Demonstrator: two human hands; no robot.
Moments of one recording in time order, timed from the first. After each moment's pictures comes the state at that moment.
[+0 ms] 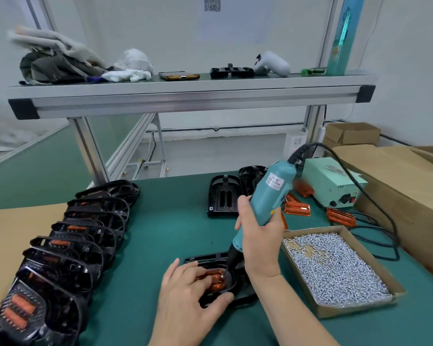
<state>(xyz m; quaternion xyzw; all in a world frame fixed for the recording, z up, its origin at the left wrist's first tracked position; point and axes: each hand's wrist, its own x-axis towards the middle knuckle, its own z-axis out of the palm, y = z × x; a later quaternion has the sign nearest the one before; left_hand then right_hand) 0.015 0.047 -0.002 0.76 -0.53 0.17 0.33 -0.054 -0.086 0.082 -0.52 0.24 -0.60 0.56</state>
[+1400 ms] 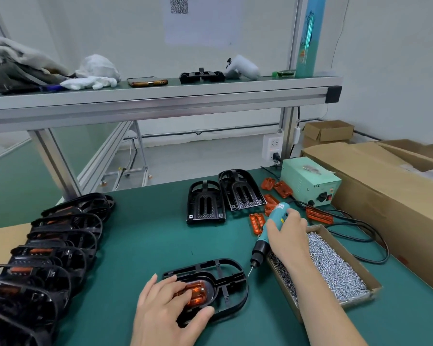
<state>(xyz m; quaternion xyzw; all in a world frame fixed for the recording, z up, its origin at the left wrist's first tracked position) 0.022 0.044 -0.012 0.76 -0.54 0.15 0.32 -0.128 -0.191 0.046 -0.70 0.56 -0.31 0.32</state>
